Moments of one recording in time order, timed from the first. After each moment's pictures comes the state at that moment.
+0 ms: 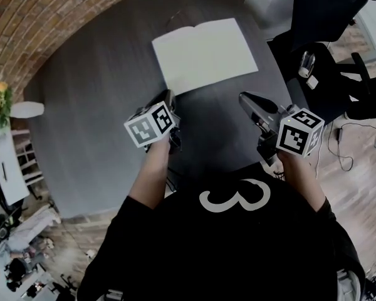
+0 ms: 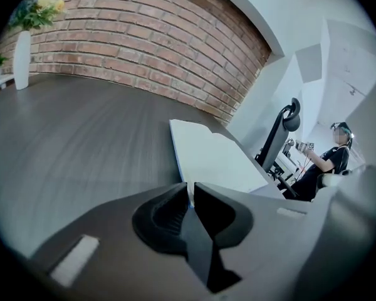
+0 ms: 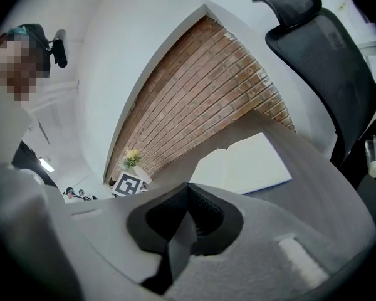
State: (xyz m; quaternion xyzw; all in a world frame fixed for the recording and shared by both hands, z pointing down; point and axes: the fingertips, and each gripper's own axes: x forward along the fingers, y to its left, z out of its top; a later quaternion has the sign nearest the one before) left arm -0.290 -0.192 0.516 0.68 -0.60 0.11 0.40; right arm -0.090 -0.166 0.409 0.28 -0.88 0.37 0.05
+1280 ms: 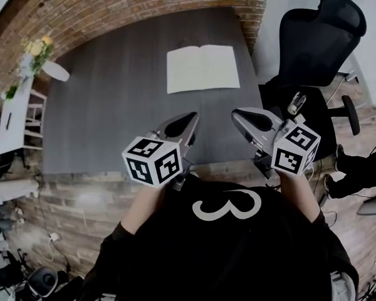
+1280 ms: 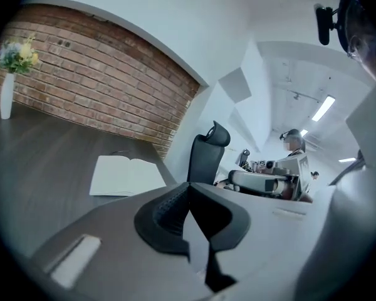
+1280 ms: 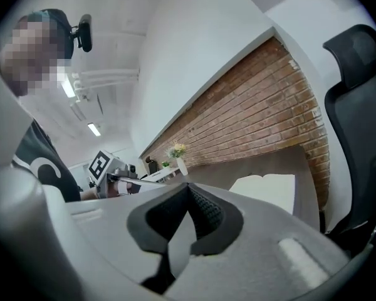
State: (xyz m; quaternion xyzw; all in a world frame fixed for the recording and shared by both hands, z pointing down) left arm -0.109 -0.056 0.322 0.81 -0.52 0.02 0.27; right arm -0.030 -0.072 0.301 0.12 -0.97 0.20 0.06
